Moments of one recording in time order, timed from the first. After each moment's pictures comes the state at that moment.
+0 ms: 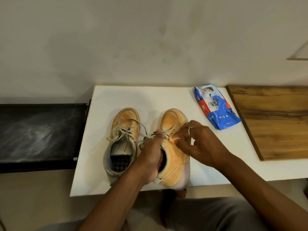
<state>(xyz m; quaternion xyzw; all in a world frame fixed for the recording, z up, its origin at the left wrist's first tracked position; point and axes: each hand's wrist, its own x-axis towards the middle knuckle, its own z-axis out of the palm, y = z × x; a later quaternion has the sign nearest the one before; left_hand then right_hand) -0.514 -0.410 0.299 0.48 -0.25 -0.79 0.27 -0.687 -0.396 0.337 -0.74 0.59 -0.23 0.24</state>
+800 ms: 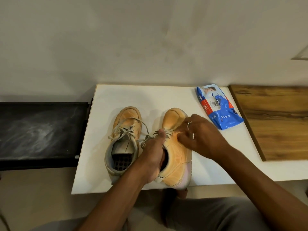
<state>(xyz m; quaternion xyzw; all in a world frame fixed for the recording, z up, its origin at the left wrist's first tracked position) -0.514 -0.412 0.294 0.50 -0.26 -0.78 0.26 -0.688 -0.411 0.343 -0.77 0.59 -0.17 0.17</state>
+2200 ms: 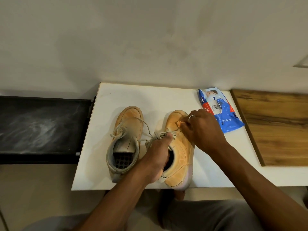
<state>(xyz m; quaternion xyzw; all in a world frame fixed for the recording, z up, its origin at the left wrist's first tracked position) -0.520 -0.407 0.297 0.50 -0.30 -0.77 0.25 -0.687 -0.434 0.336 -0.75 0.65 -0.11 0.04</state>
